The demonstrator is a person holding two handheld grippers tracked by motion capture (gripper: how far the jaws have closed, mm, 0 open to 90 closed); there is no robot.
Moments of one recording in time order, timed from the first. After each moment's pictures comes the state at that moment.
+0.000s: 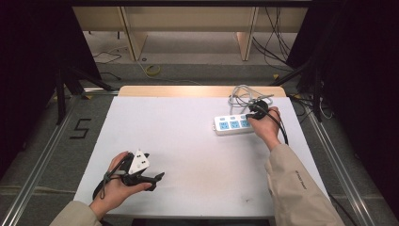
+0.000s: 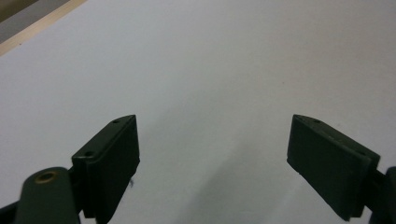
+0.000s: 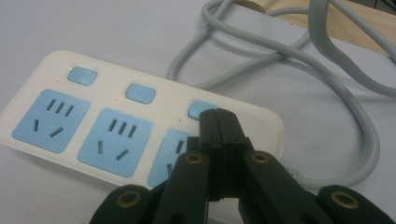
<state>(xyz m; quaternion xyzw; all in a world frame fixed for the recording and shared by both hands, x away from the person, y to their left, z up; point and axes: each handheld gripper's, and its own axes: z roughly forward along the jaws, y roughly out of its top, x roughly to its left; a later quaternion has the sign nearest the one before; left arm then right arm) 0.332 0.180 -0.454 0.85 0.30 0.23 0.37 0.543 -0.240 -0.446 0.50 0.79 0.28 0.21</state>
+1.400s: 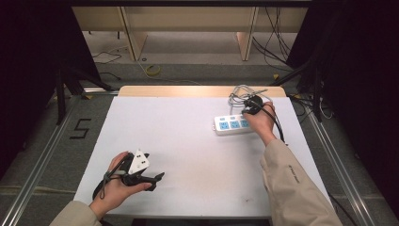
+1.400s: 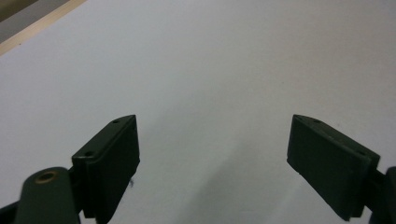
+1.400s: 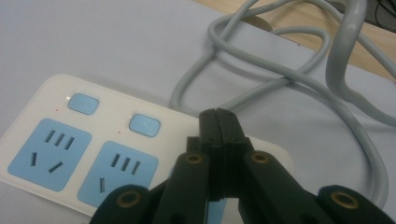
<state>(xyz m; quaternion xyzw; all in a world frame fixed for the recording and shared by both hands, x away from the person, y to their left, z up) 0.332 0.180 -0.454 0.85 0.30 0.23 0.37 0.561 -0.225 -0.442 0.49 0.80 0.27 0.22</state>
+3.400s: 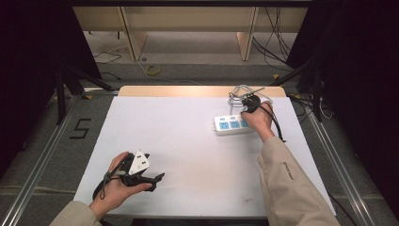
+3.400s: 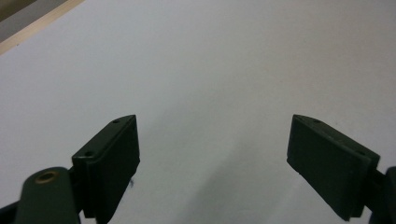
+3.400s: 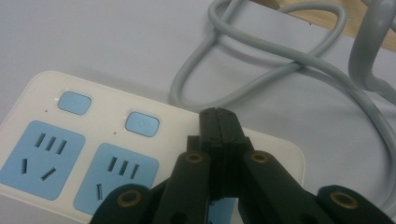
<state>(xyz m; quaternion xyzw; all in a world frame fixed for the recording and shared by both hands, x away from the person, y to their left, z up) 0.331 0.179 -0.454 0.85 0.30 0.23 0.37 0.572 -0.221 -0.446 0.51 0.80 0.25 0.18</state>
